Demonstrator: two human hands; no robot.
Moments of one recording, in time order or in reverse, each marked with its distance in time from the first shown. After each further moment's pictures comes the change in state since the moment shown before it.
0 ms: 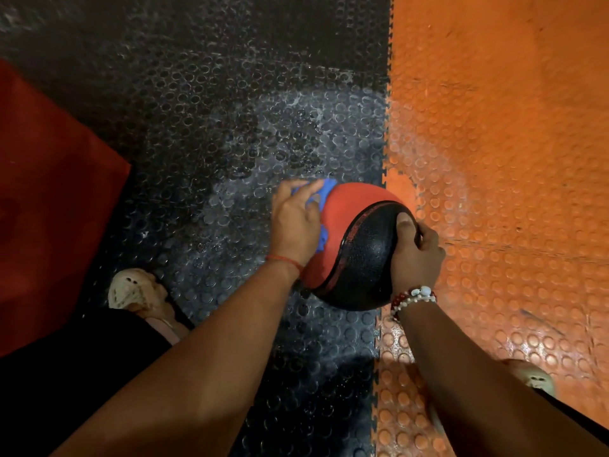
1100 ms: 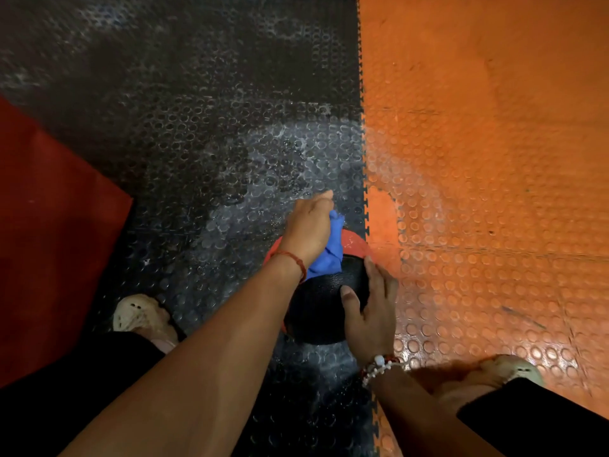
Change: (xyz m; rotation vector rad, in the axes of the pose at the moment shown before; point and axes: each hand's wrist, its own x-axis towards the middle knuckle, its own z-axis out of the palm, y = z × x) left_hand 0.000 0.073 -0.017 -0.224 -0.389 -0.300; right_hand -0.084 0.042 -0.010 -0.177 -0.140 -0.507
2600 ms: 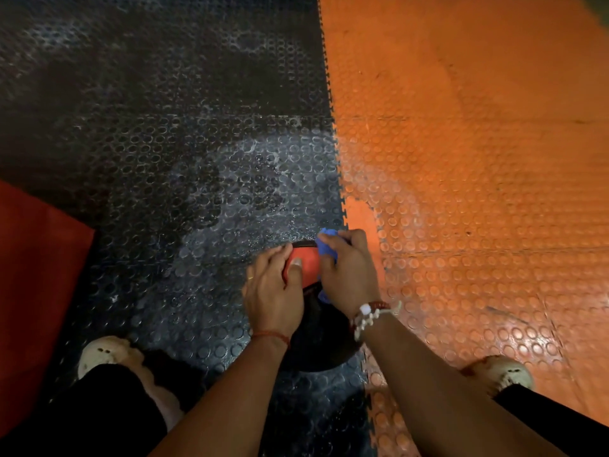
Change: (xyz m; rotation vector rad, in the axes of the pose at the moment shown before) left_hand -0.018 -0.079 0.014 0.392 0.330 0.143; right_hand 0.088 -0.047 0.004 -0.200 -0.109 -0.116
